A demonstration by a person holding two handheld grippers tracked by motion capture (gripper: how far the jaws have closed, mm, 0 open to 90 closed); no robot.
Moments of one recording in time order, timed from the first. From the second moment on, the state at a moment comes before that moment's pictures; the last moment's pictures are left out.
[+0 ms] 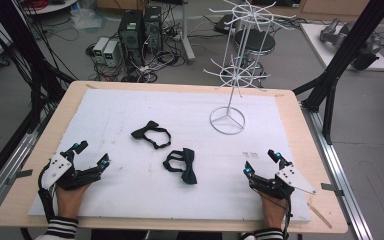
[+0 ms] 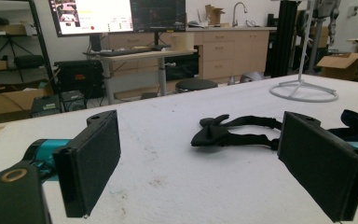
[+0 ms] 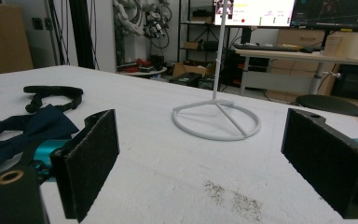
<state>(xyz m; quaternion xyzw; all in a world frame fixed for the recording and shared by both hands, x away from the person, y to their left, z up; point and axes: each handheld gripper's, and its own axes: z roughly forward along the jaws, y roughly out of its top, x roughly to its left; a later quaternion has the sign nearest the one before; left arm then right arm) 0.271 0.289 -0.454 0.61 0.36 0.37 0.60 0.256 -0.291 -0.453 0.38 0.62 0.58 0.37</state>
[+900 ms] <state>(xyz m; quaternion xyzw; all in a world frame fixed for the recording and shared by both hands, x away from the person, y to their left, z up) 0.271 0.290 -0.454 0.60 0.36 0.37 0.60 0.260 -0.291 -0.452 0.39 0.63 0.57 0.36</state>
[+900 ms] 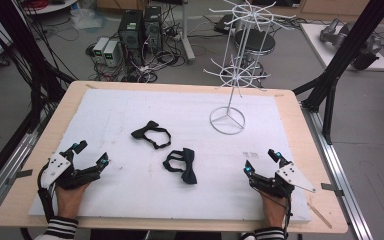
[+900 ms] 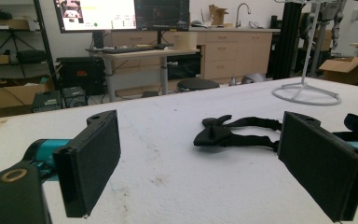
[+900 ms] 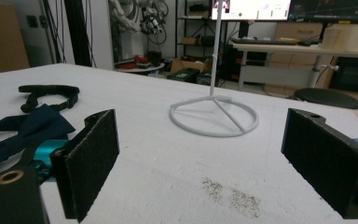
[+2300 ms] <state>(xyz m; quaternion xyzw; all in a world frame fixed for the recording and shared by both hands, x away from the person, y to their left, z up) 0.270 0.291 -0.455 0.60 0.37 0.37 0.61 0.286 -0.216 -0.352 0.38 0.74 0.50 0.25</state>
